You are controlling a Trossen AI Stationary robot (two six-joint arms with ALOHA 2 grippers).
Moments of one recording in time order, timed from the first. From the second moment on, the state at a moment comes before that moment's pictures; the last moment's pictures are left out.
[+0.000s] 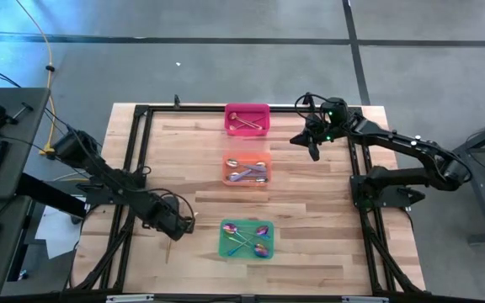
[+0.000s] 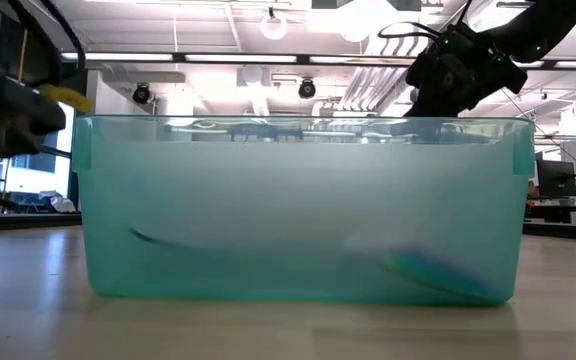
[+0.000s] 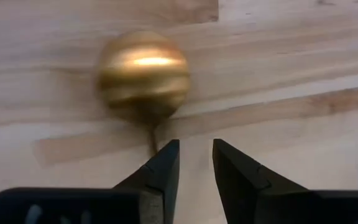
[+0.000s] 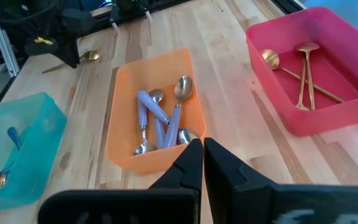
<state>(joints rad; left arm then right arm) -0.62 1.43 0.65 -0.58 0.00 -2.07 -0.74 1.13 0.64 -0.15 -0.66 -0.16</state>
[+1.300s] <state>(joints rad) 0.01 1.02 0.63 -0.57 -0.03 -1.28 -0.74 1.13 0.64 0.00 -0.52 0.05</state>
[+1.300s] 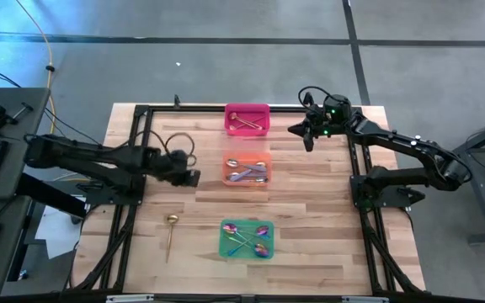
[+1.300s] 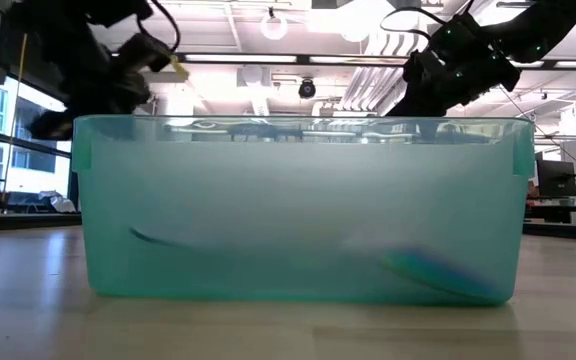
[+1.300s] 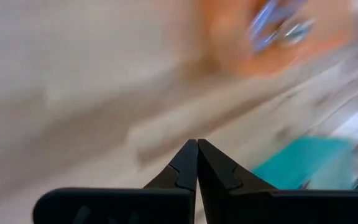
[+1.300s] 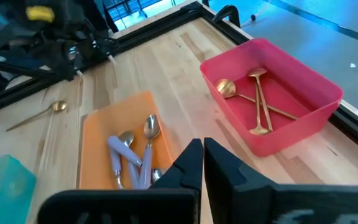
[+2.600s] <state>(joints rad) -0.55 1.45 0.68 -0.71 0.14 -2.15 -0.74 1.15 0.64 -0.01 -0.53 -0.03</state>
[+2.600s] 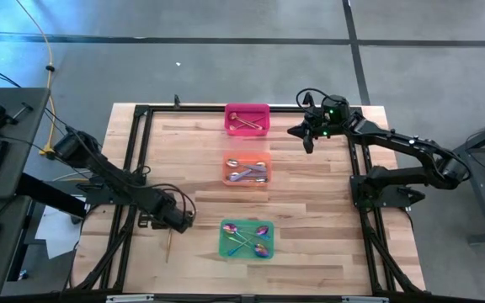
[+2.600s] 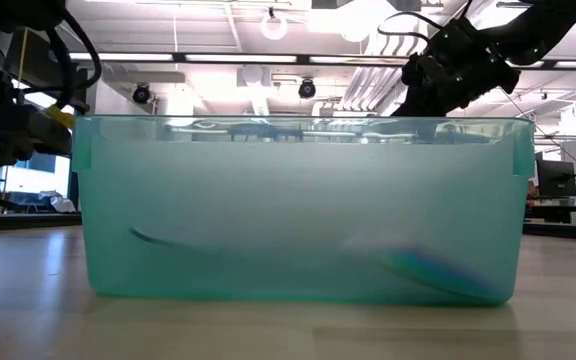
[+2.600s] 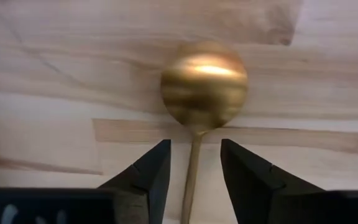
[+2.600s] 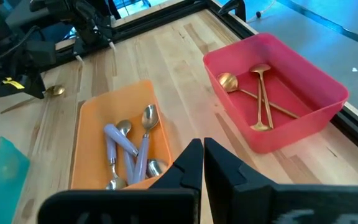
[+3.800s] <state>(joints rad) 0.28 1.37 0.78 -0.64 0.03 -0.89 -0.74 1.15 0.64 0.00 -0.53 0.03</state>
